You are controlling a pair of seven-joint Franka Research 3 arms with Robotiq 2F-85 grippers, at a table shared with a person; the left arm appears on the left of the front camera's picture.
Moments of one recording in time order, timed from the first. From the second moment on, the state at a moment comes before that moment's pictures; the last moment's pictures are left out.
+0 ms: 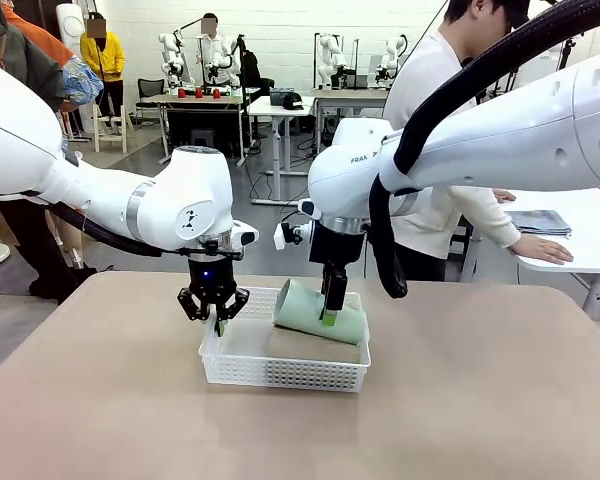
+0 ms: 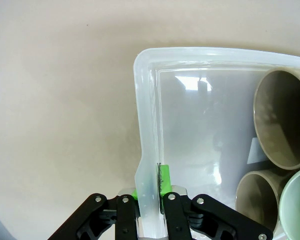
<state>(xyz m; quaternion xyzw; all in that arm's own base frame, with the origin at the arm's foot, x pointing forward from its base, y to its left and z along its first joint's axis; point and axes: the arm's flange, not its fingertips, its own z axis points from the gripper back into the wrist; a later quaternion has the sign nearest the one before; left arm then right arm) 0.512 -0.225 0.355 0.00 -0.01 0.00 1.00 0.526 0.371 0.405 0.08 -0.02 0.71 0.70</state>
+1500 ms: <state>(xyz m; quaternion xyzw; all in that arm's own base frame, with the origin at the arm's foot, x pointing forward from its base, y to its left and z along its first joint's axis) 0.512 -0.225 0.355 0.00 -0.01 0.00 1.00 0.441 -0.006 0.389 0.40 -0.39 0.53 0.64</state>
